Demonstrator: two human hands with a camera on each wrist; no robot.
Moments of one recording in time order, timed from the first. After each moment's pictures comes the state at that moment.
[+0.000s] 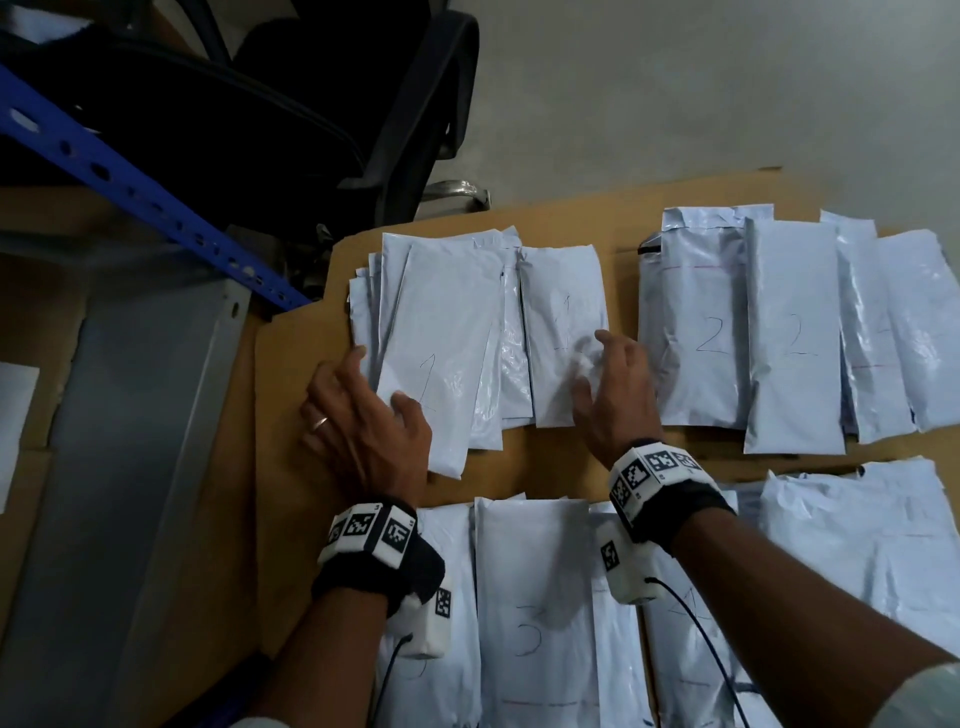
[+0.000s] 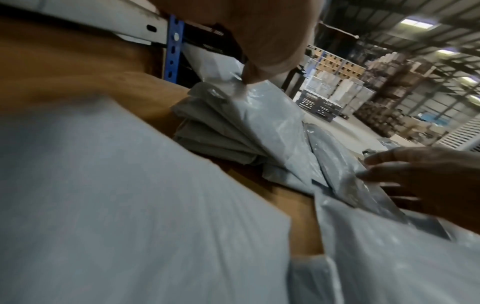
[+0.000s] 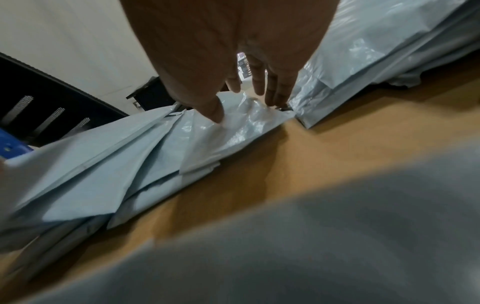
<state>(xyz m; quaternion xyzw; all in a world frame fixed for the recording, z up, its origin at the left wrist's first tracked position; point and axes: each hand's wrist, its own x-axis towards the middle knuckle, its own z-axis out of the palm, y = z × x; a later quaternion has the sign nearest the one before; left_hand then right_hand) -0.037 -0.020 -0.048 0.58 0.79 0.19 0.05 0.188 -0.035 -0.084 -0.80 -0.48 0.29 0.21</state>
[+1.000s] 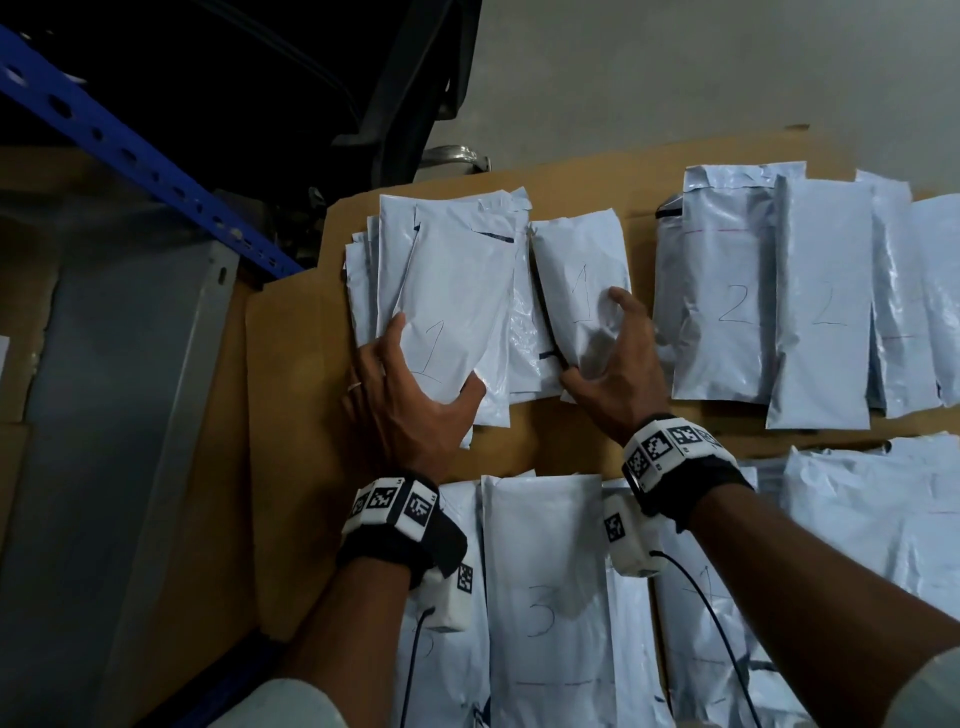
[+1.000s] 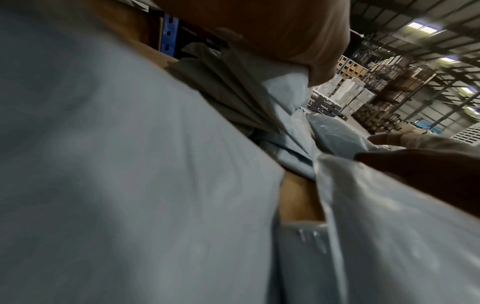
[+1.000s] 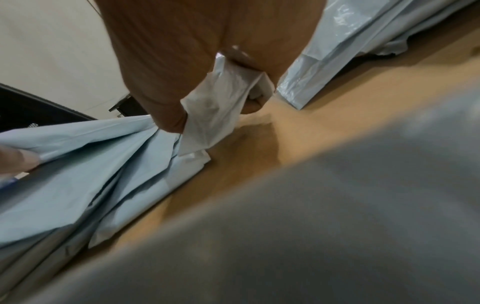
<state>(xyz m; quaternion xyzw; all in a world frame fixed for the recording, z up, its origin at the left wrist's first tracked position) -0.028 -0.025 -0.074 0.60 0.75 0.23 0.15 0.190 -0.037 -0.095 -0.76 -0.47 0.35 0.29</state>
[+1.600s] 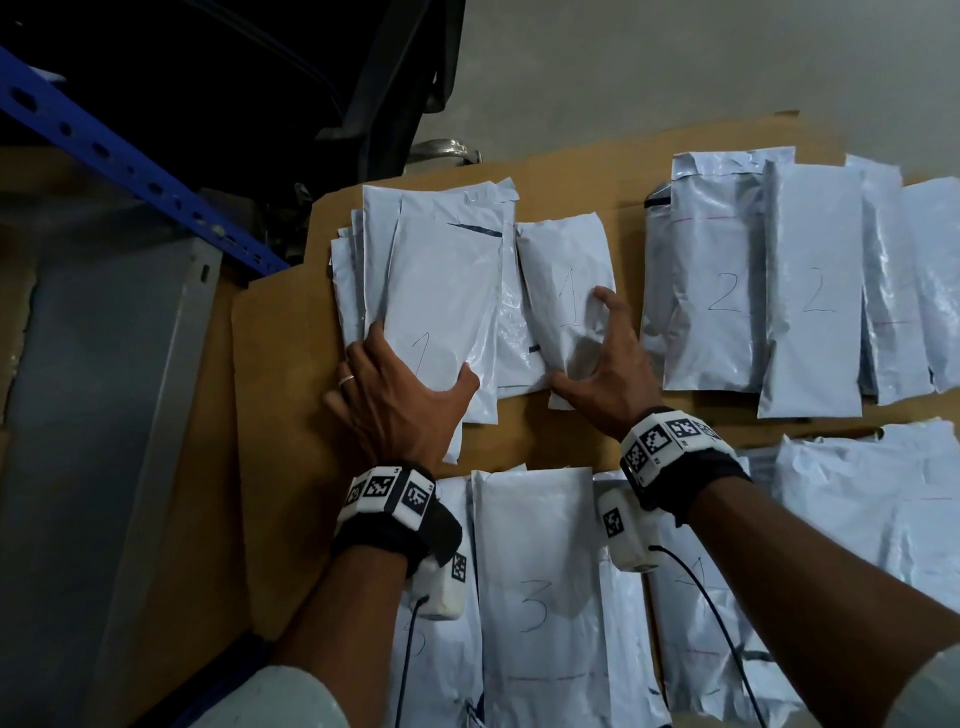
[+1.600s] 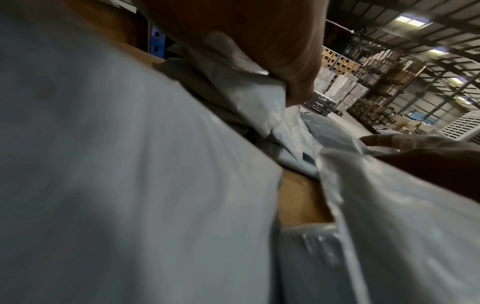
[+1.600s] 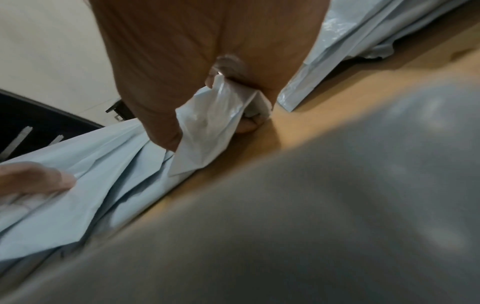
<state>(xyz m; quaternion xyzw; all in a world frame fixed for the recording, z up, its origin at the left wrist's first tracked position) -0.019 -0.017 -0.080 0.59 0.80 0.11 0.09 0.194 -0.041 -0.102 -0.74 -0.49 0.38 0.27</state>
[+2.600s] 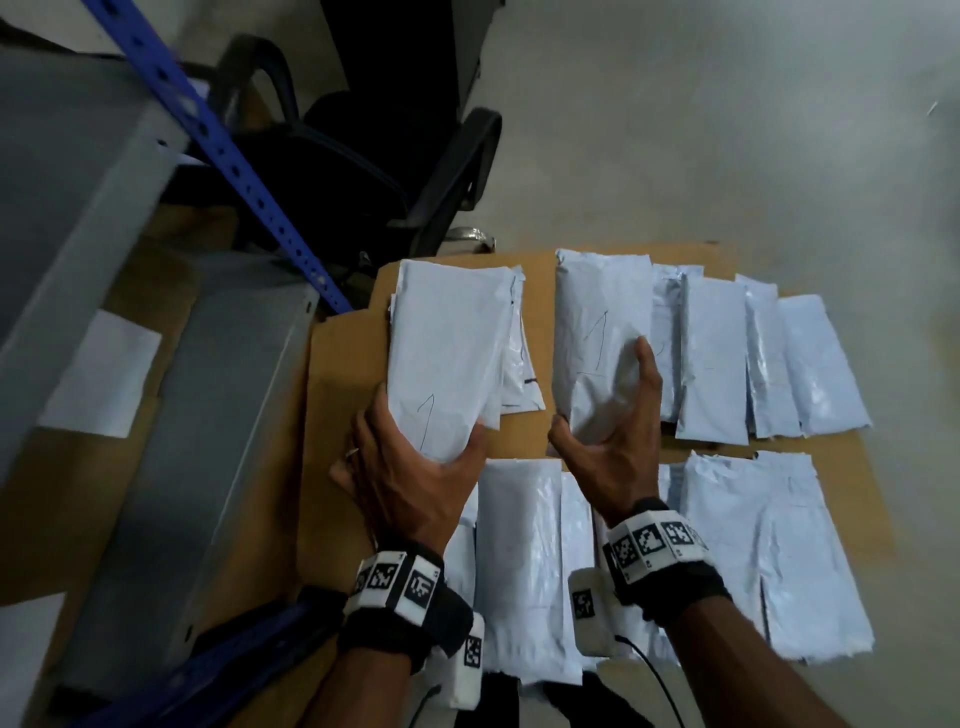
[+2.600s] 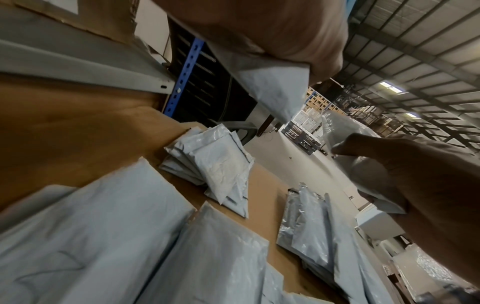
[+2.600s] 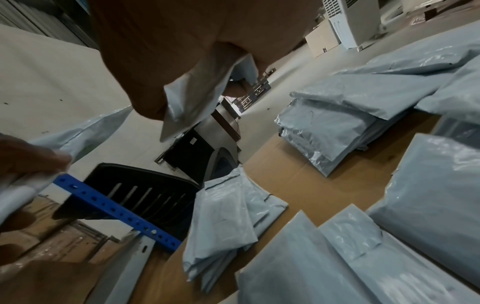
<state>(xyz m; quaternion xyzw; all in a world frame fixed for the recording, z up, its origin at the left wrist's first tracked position) -0.032 -0.123 0.079 0.55 0.79 0.26 0.11 0.161 -0.129 0.045 -0.69 -0.47 0.27 0.48</state>
